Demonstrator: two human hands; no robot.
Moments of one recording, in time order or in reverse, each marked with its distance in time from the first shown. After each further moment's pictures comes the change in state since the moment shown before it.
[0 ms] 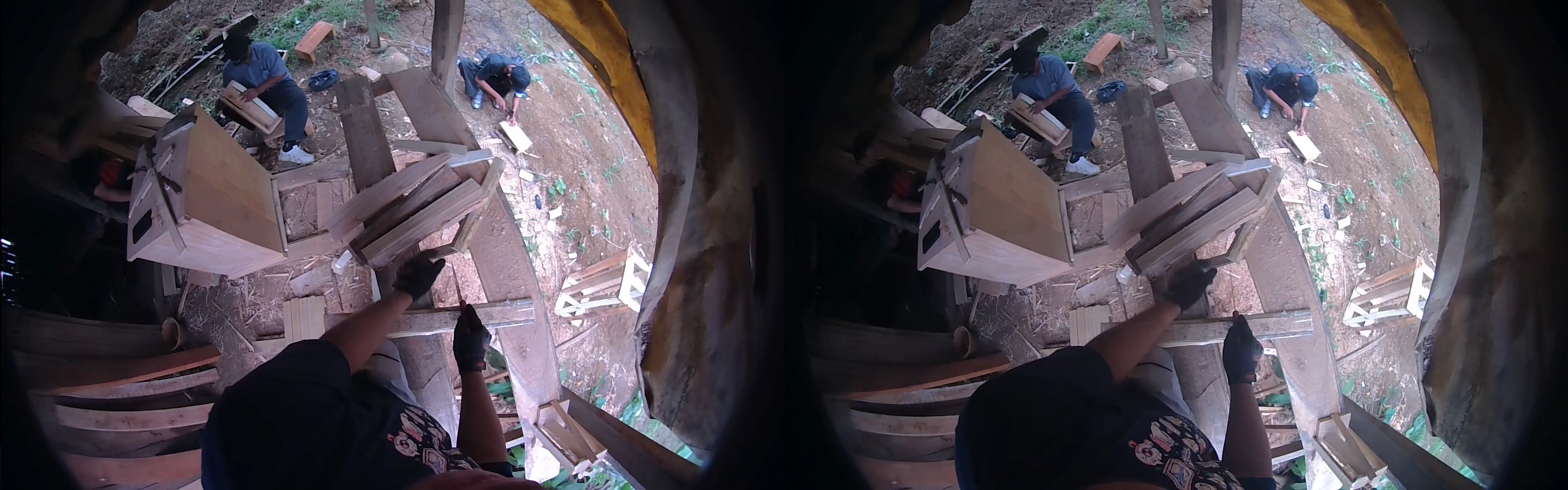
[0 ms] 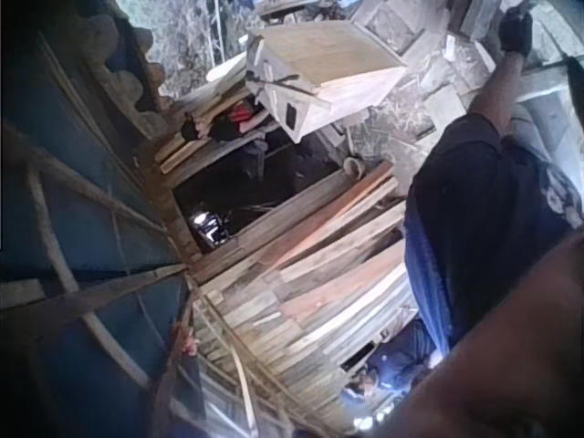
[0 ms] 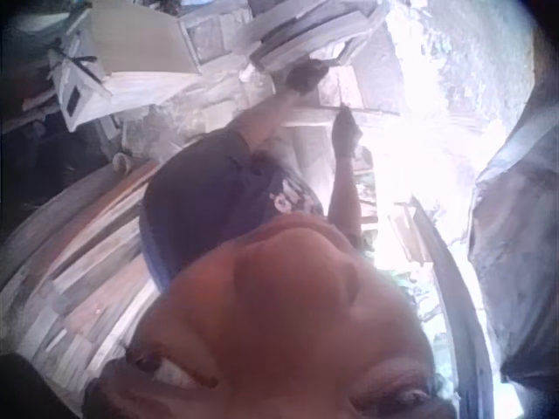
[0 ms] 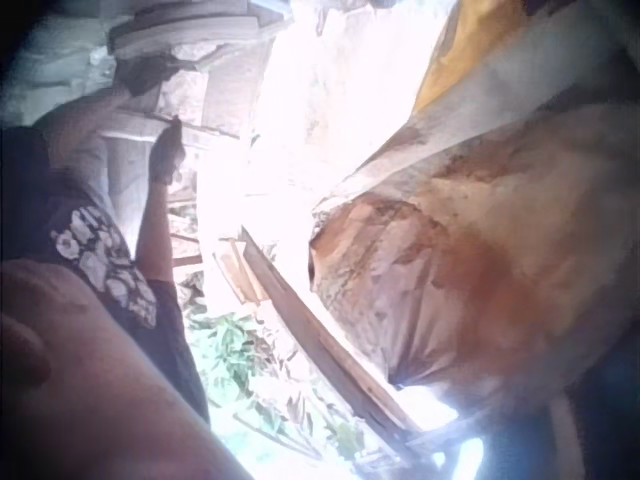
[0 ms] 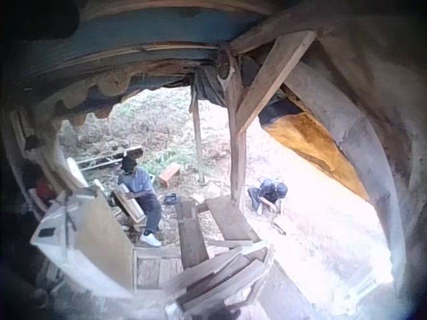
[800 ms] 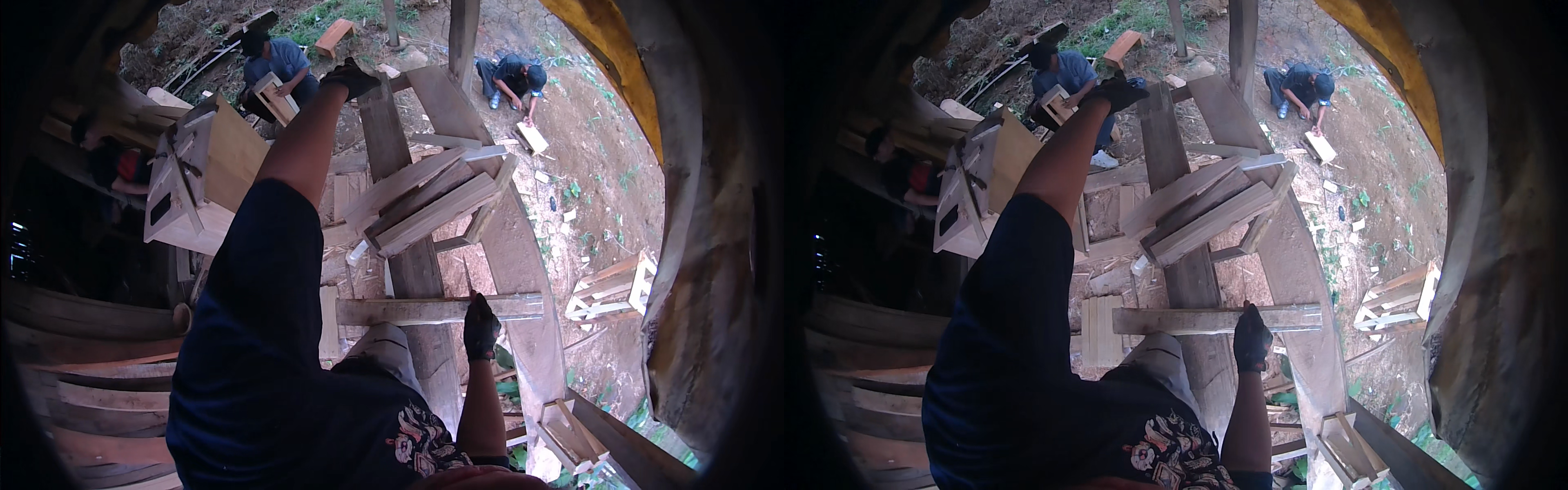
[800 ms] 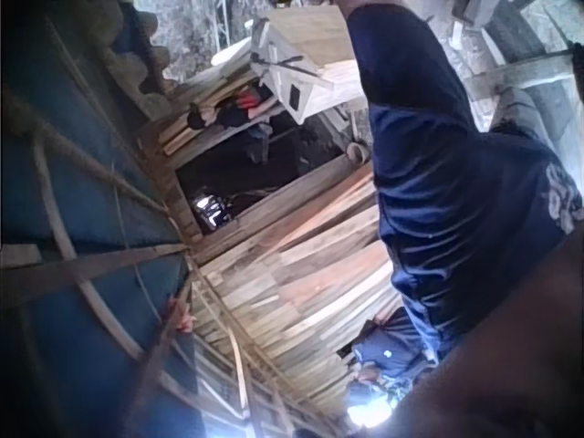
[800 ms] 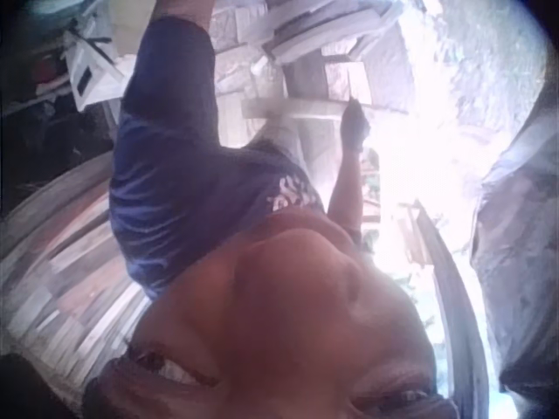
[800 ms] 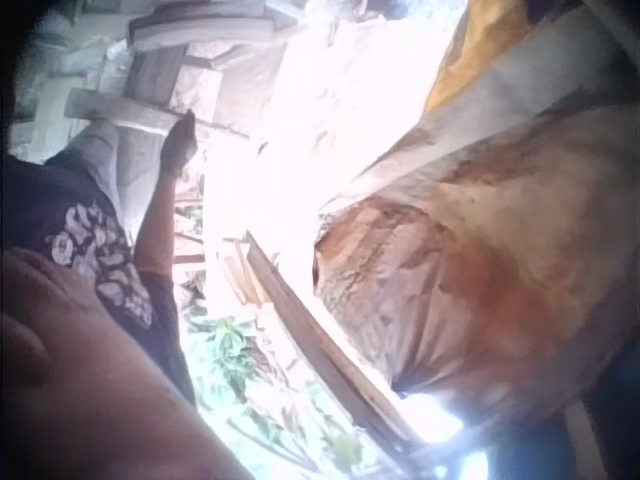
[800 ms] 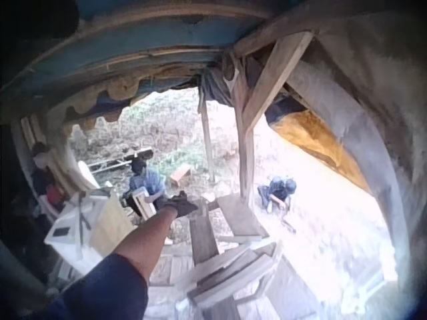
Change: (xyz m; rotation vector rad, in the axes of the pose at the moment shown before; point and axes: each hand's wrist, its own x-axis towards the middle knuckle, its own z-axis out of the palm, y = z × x) left_hand 0.198 0.138 -0.467 0.683 0.466 0.077; right_hand -0.006 0.003 0.006 0.124 0.075 -0.078
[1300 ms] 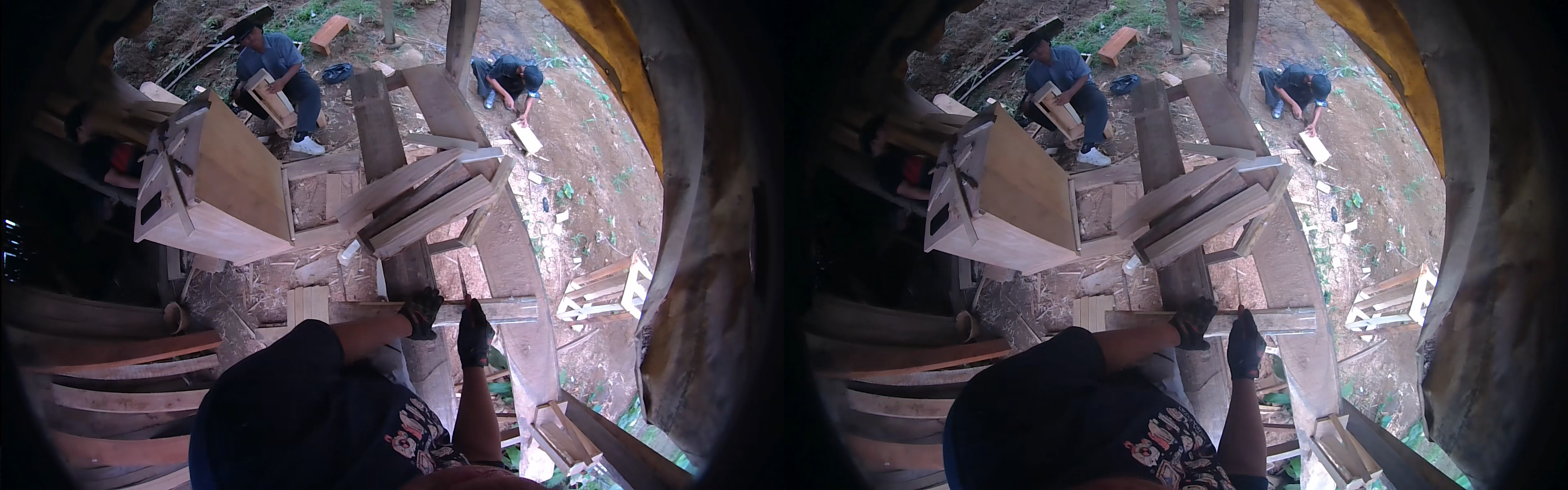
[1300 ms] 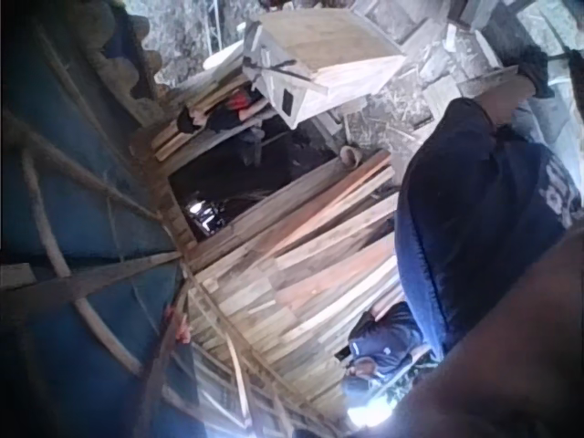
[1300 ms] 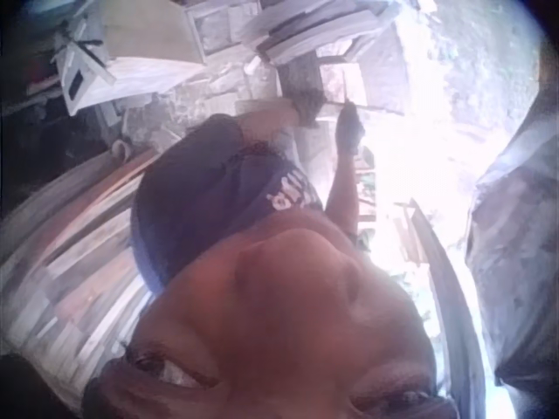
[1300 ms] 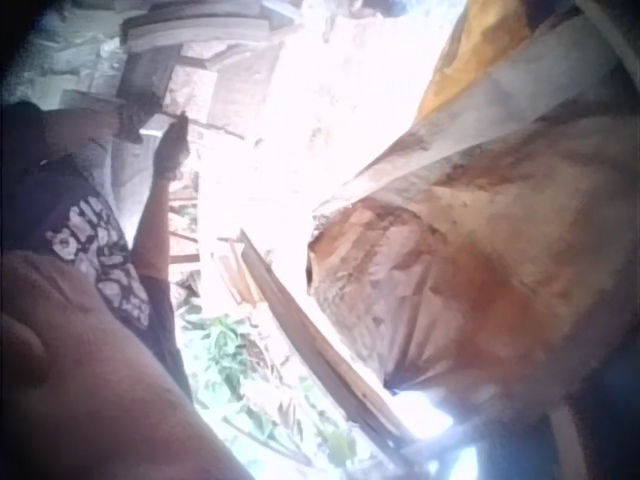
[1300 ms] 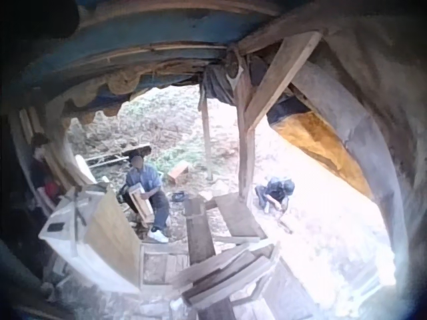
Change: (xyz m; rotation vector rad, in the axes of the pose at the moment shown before) left_hand -0.510 0.150 0.264 -0.014 -0.721 0.608; right_hand -0.006 0.008 0.001 0.063 0.009 0.004
